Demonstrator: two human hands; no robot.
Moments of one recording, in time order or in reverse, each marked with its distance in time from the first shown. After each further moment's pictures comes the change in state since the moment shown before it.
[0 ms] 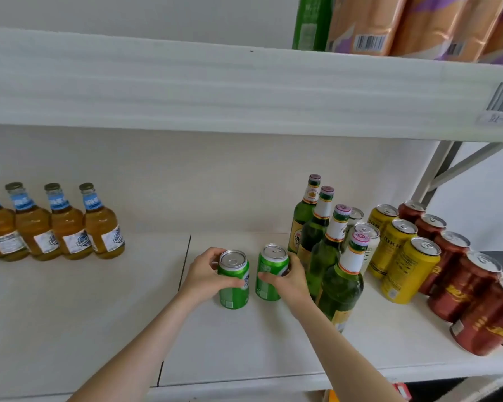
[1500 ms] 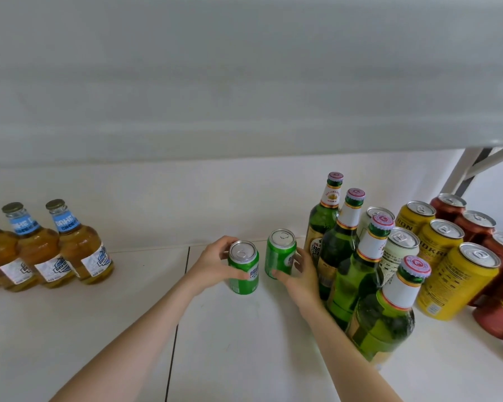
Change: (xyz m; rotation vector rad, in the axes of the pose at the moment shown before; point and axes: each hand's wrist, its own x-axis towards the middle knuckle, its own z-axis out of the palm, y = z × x) left_hand 0.109 -0.014 -0.005 0.003 -0.277 0.063; right_hand 0.080 0.037 0.025 0.043 0.136 0.014
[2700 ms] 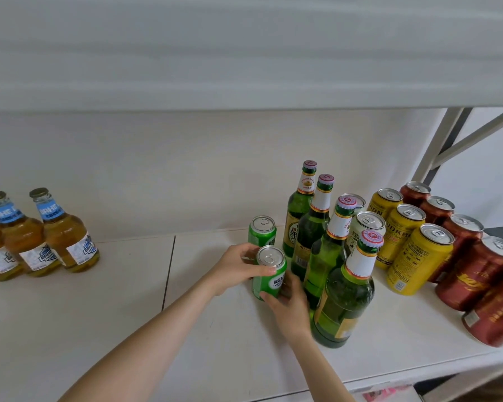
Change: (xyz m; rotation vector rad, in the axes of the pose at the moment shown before) left_hand -0.024 0.026 0.080 -0.146 -0.157 -0.080; right_hand -0.087 0.024 -0.027 0.137 -0.013 -0.061
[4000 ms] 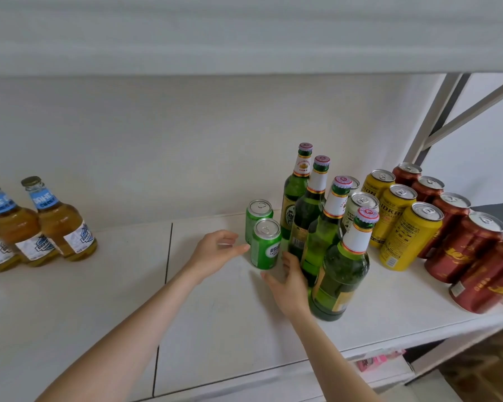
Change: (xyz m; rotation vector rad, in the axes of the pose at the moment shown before) left_hand -0.015 -0.021 -0.034 0.222 0.233 0.005; right_hand -0.002 -0.001 -0.002 -0.362 0.037 0.045
